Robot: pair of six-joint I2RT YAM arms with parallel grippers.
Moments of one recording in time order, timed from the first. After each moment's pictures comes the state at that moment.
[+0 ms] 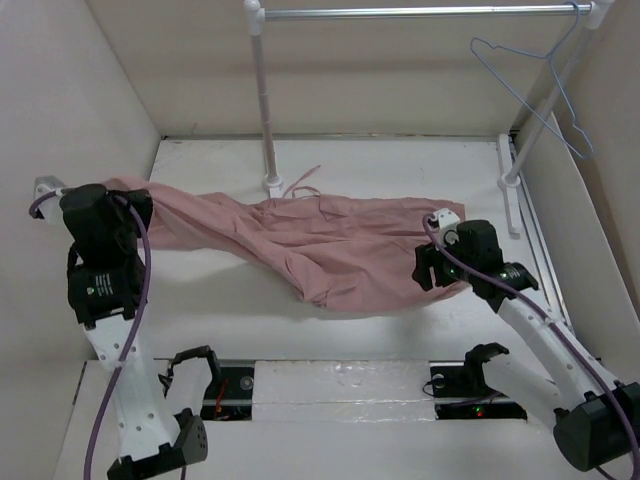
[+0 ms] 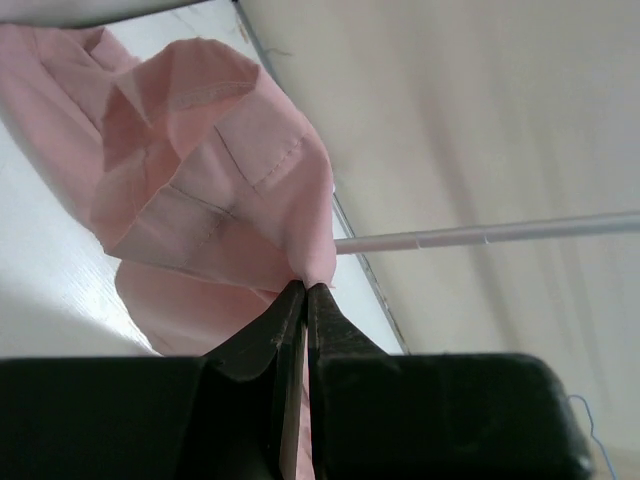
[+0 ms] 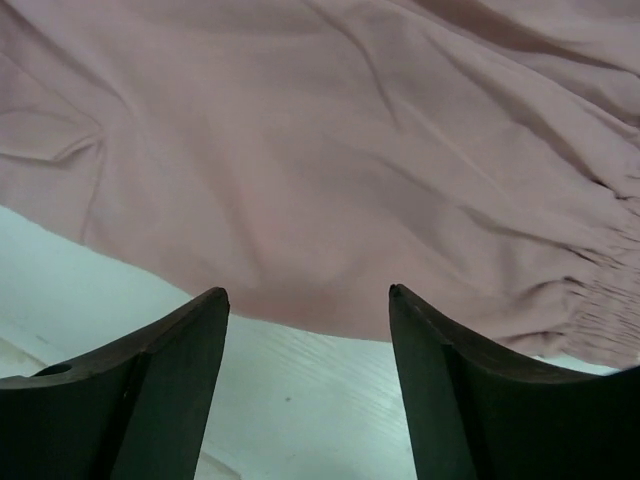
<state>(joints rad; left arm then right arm) 0.27 0.87 1.38 -0.86 -0.12 -1.02 0.34 0.89 0.70 -0.58 -0.21 -0.02</state>
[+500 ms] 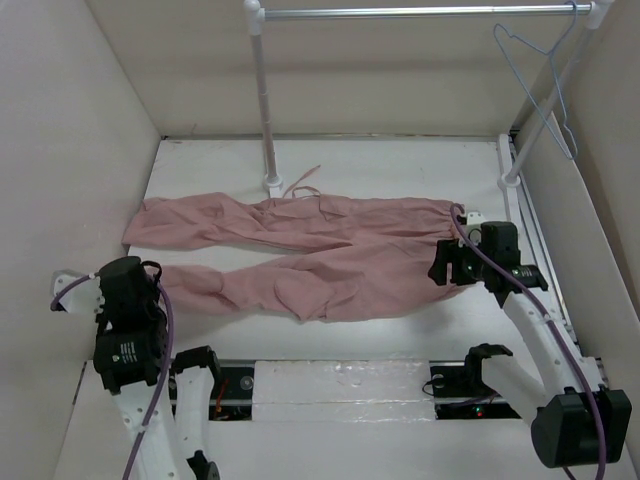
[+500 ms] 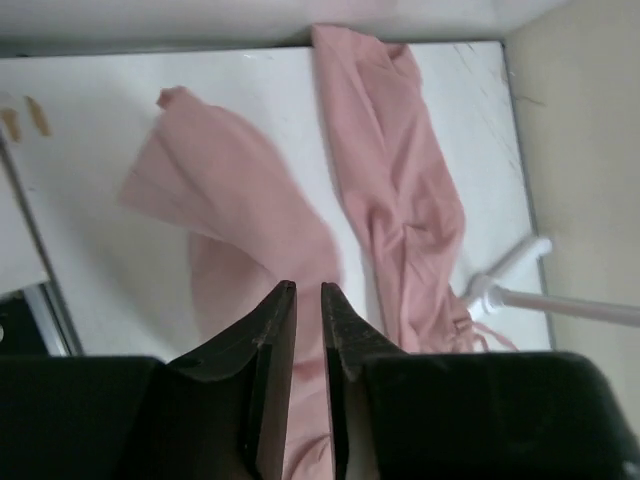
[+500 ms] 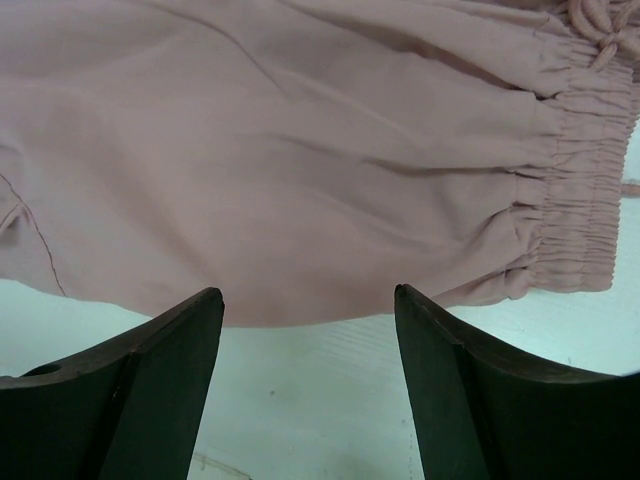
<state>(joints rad) 0.24 0.51 1.08 -1.15 -0.46 -1.04 0.06 0.90 0.66 -0.59 -0.28 0.04</state>
